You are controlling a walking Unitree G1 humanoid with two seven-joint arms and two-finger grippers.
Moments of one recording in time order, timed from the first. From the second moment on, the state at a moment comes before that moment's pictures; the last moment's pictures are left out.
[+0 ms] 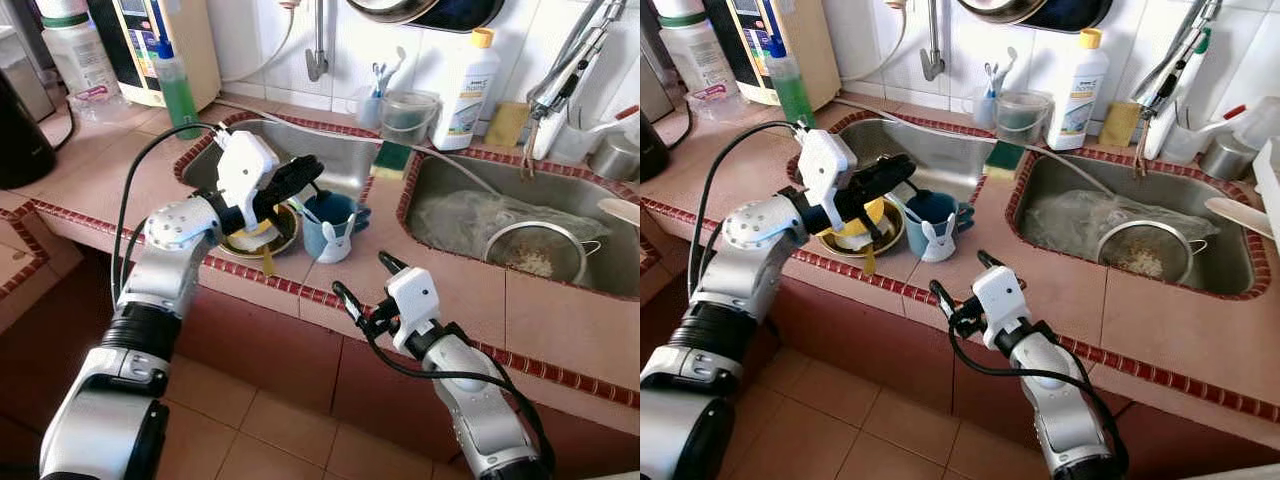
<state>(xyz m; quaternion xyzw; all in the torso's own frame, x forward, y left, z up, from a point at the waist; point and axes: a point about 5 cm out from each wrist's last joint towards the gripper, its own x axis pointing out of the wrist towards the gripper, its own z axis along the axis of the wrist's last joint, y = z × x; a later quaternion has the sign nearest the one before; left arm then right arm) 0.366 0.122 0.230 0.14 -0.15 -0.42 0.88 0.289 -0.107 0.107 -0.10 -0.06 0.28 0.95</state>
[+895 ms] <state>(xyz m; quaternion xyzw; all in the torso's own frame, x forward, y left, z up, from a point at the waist) 0.371 0.145 0.252 0.03 -0.20 -0.32 0.93 0.301 -0.111 0.125 -0.07 -0.09 0.25 0.96</state>
